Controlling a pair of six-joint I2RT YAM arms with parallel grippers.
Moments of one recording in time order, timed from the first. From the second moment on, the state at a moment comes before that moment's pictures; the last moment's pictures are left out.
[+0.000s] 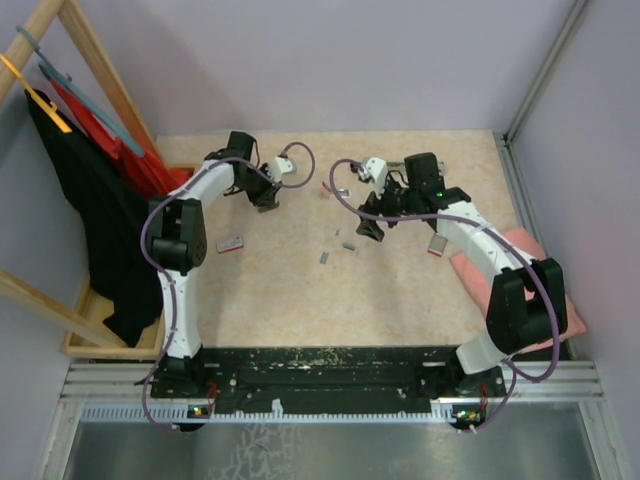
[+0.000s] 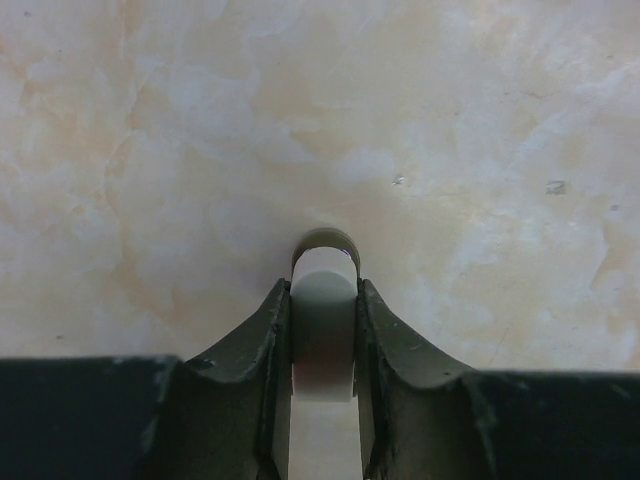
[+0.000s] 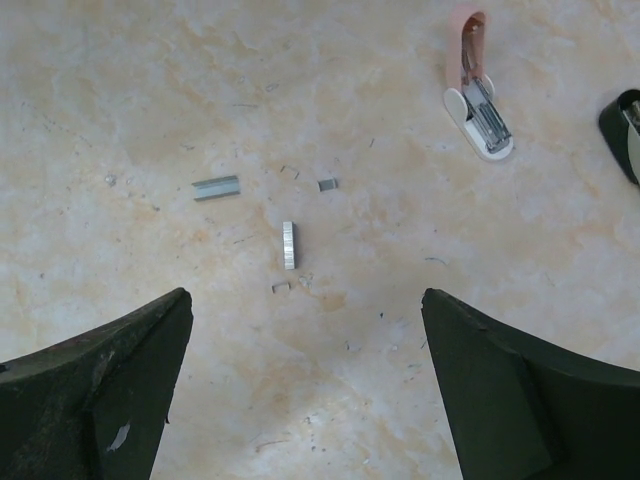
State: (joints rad) left arm -0.21 2.26 1.84 -0.67 0.47 0.92; right arm 0.32 1.50 1.15 -0.42 -0.63 -0.58
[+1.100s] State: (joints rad) left arm -0.60 1.47 1.19 -0.36 0.58 0.63; right arm 0.32 1.75 1.20 -0.08 -0.95 0.26
